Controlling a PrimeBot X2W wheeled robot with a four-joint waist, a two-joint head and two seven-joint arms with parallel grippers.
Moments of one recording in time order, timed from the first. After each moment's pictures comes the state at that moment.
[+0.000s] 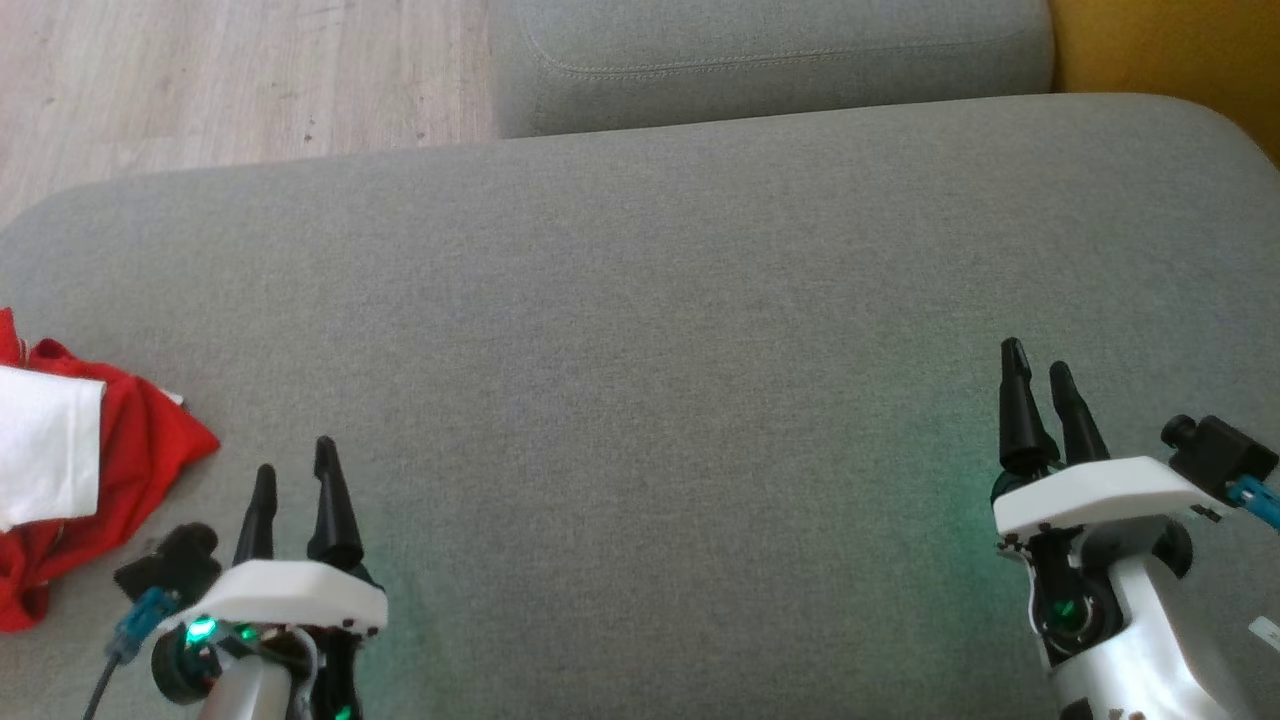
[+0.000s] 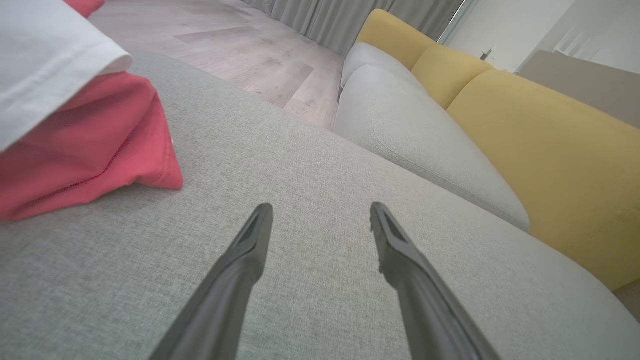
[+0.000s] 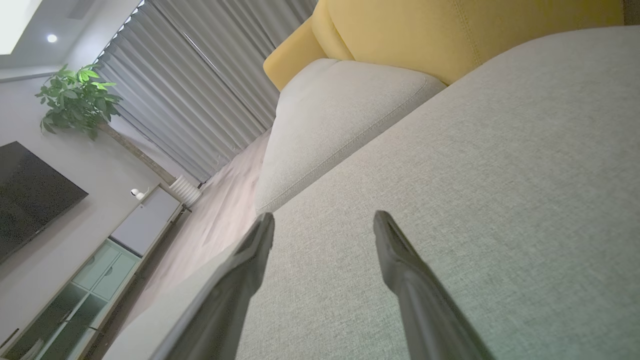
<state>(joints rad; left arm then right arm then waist) -0.17 0.08 -0.06 0.47 -0.61 -0.08 -0.12 -0.24 -0.08 0.05 0.49 0.71 0.13 -0.11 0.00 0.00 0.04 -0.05</state>
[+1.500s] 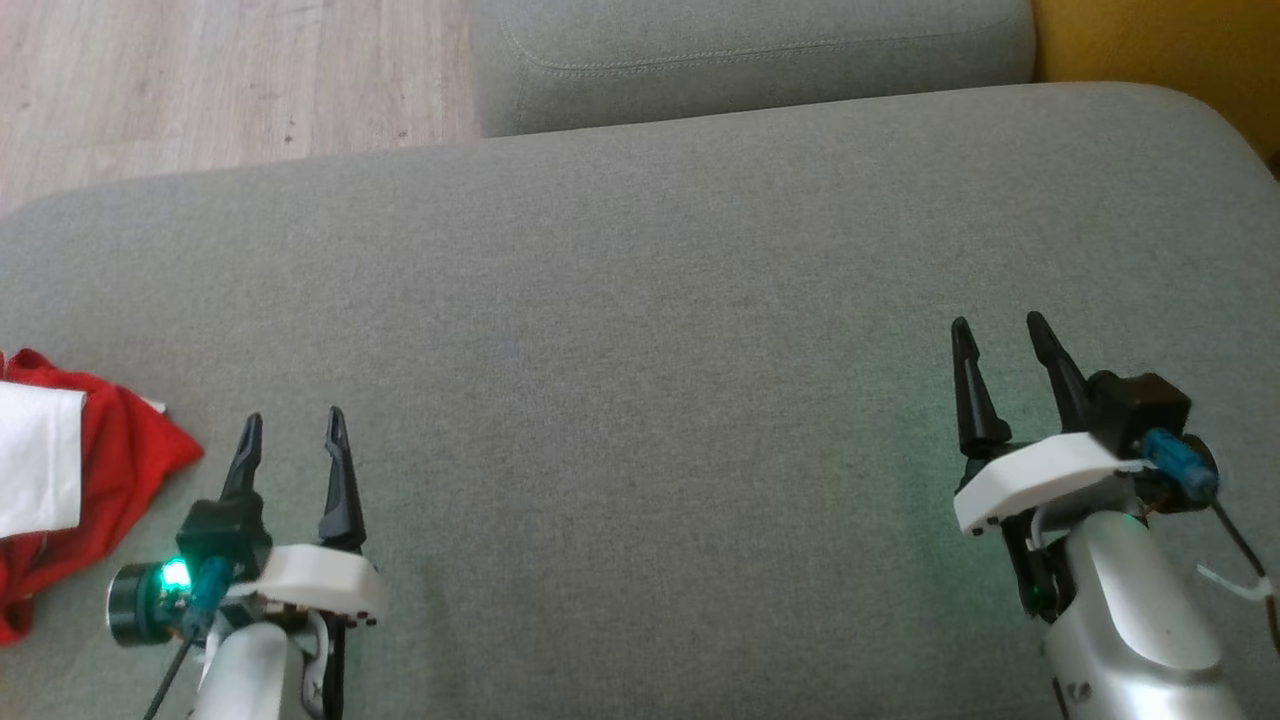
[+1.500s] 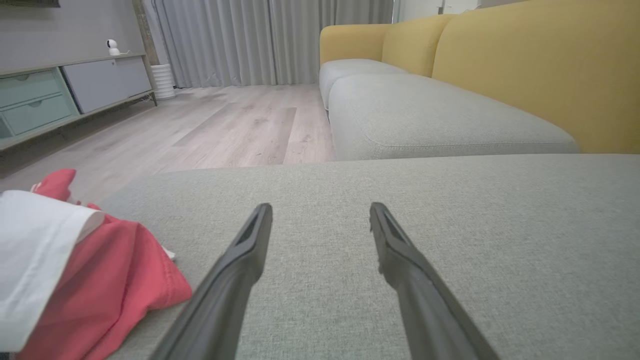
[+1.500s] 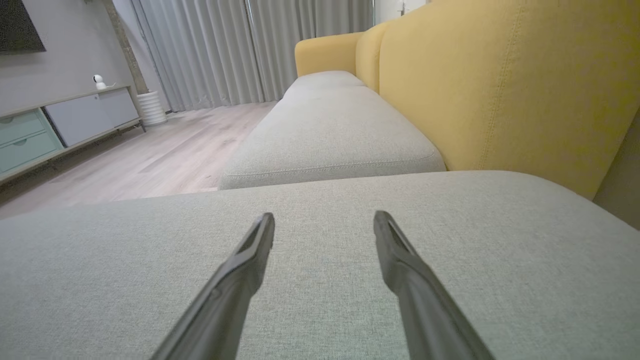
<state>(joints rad) -0.24 0.09 -0.02 0.56 -0.12 -0.03 -0.24 -0.34 -0.08 0.05 0.61 0.15 0.13 -0.24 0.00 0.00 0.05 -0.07</state>
